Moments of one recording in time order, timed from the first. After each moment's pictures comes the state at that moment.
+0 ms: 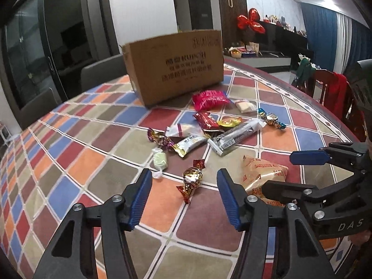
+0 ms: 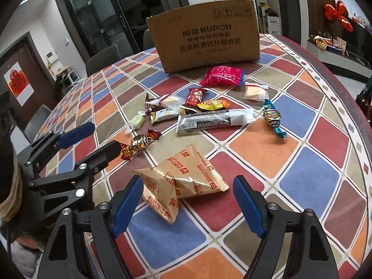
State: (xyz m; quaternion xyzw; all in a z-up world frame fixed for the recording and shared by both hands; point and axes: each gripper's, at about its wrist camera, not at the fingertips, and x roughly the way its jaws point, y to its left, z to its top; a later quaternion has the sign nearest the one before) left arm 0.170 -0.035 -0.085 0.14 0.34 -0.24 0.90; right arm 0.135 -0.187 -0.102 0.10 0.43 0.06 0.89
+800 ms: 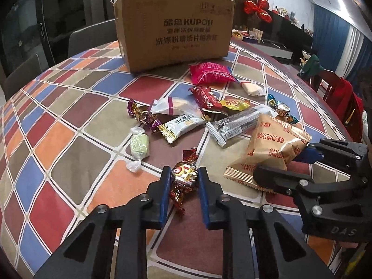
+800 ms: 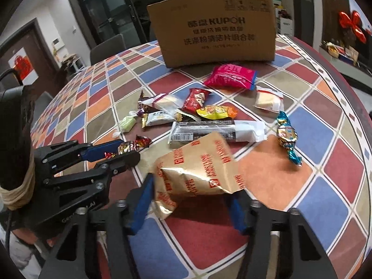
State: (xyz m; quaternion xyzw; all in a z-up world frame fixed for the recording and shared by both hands) left arm 0.208 -0.048 -0.120 0.10 0.43 -0.24 0.87; right arm 0.171 -0.189 -0.115 0.07 0.44 0.09 0.89
